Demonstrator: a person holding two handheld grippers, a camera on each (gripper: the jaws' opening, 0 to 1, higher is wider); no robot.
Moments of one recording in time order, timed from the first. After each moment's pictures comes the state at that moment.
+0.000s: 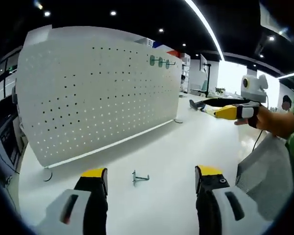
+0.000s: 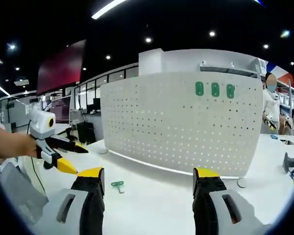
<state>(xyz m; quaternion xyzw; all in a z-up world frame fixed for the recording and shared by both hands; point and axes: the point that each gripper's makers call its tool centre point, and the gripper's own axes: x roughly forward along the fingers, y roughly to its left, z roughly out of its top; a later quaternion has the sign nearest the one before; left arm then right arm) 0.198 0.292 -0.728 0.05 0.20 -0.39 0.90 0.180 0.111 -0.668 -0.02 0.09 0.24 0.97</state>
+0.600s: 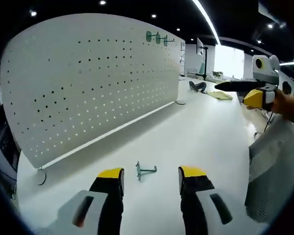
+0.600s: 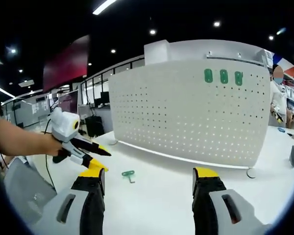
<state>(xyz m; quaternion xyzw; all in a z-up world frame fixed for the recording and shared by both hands) 0.222 0.281 -0.778 0.11 0.25 -0.39 0.88 0.167 0.126 -0.688 -0.02 0.13 0.27 0.95</state>
